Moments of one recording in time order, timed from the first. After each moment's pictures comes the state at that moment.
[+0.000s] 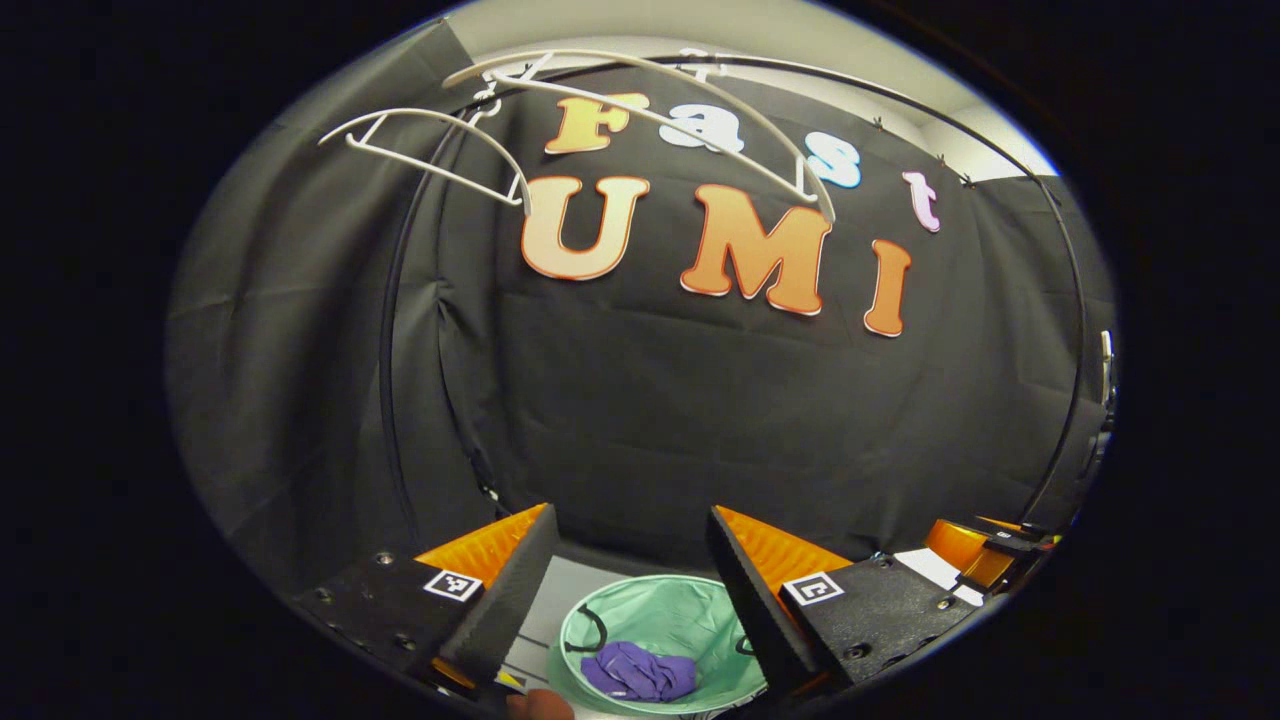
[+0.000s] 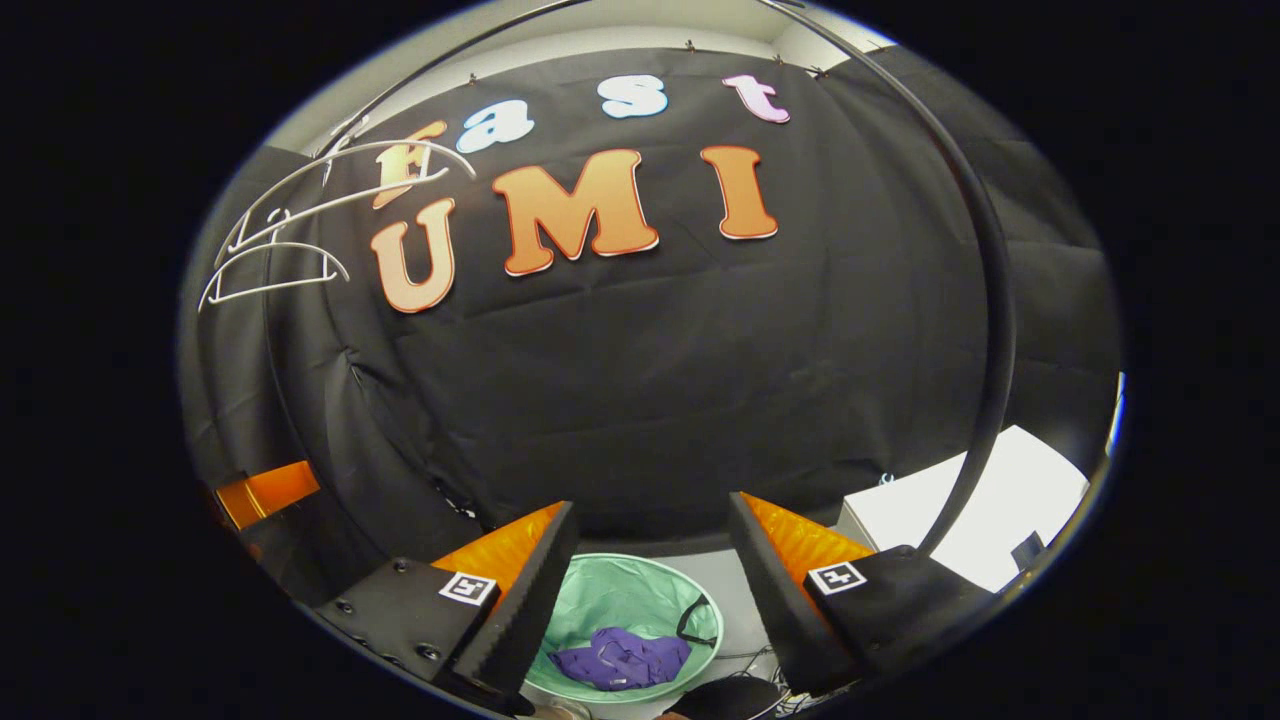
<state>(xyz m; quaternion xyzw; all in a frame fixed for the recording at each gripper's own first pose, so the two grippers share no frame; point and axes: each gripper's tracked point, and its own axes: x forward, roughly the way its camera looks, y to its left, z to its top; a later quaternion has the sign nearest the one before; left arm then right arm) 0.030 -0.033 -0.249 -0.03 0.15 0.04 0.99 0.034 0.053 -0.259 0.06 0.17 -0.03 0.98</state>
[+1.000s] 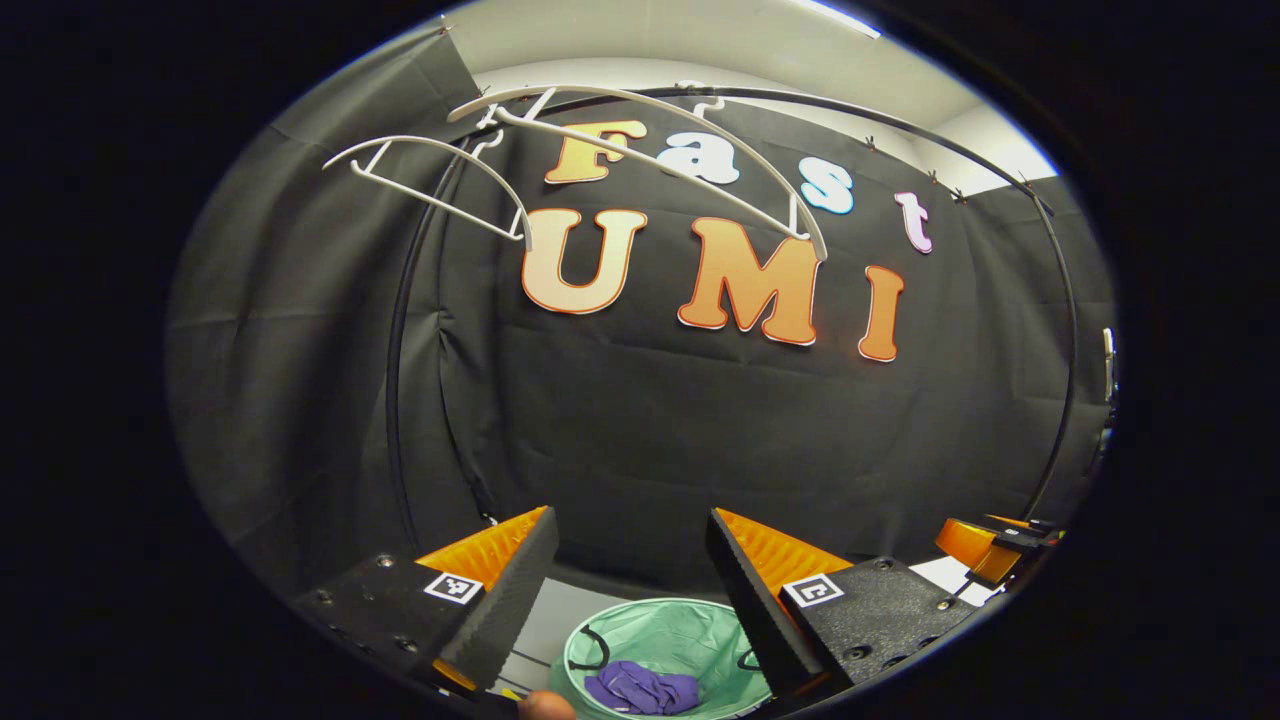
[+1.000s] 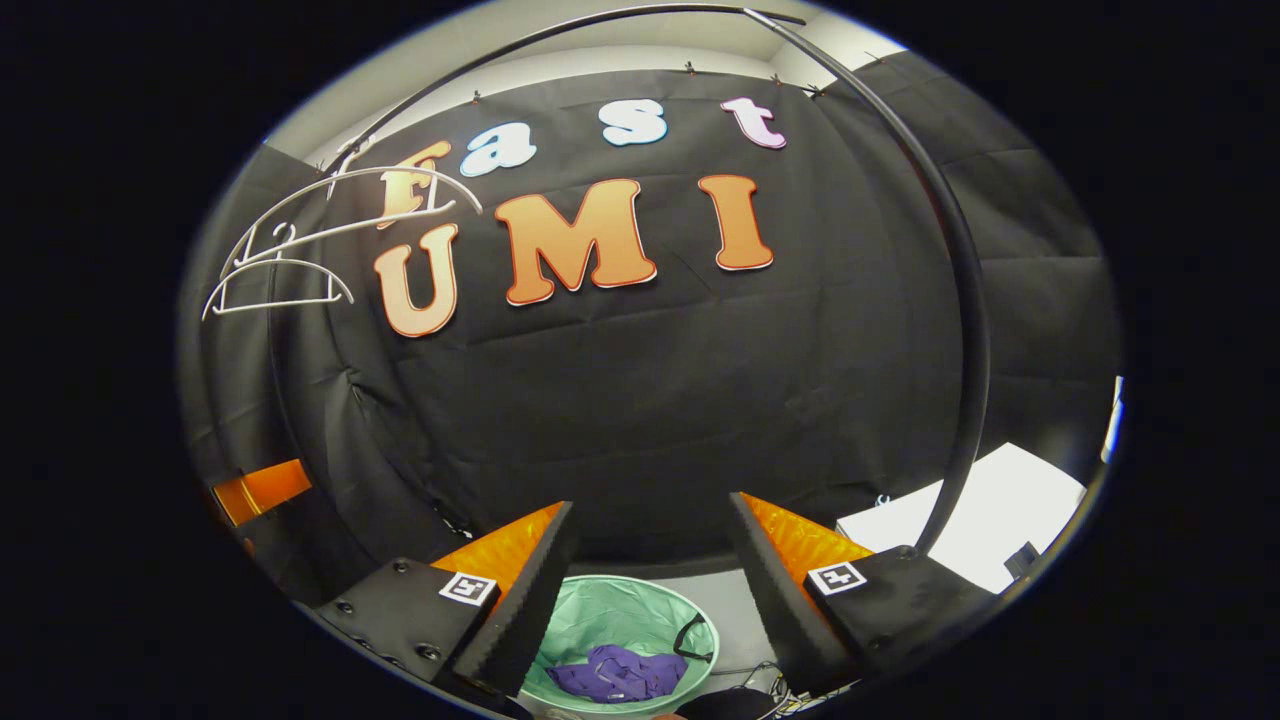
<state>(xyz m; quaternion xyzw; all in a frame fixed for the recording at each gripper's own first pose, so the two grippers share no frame) 0.031 -0.029 -0.229 -0.03 0.12 0.03 0.99 0.032 0.052 -0.238 0.05 0.13 -0.03 0.99</state>
